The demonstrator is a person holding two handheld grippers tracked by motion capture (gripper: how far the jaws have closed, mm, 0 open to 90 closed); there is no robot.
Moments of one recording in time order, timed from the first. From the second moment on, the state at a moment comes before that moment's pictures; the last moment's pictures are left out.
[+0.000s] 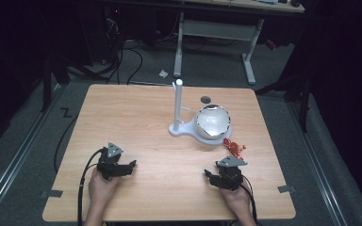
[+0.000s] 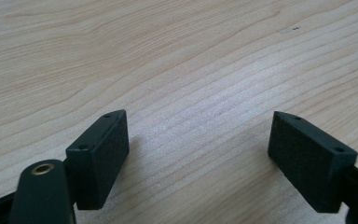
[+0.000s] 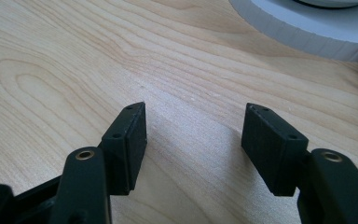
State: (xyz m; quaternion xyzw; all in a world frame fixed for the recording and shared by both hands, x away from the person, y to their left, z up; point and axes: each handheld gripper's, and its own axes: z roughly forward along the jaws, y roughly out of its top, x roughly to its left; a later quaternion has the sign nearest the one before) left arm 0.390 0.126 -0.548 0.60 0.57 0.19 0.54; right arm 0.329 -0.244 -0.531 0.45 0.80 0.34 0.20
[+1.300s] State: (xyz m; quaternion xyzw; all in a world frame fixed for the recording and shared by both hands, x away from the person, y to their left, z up) left arm 0.390 0.126 -0.548 0.60 0.57 0.18 0.54; right arm 0.328 -0.242 -0.531 0.45 0.80 0.34 0.20
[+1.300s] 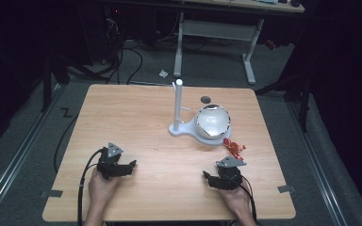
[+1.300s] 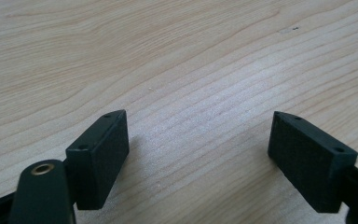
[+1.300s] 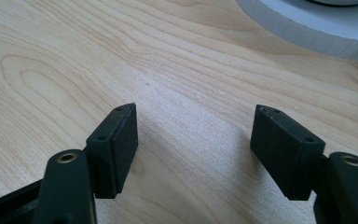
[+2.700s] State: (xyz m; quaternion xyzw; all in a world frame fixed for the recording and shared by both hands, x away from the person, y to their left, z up) left arm 0.390 0.126 -0.548 0.60 0.57 0.18 0.54; right arm 0.313 -0.300 -0.510 0.51 0.74 0.37 0.24
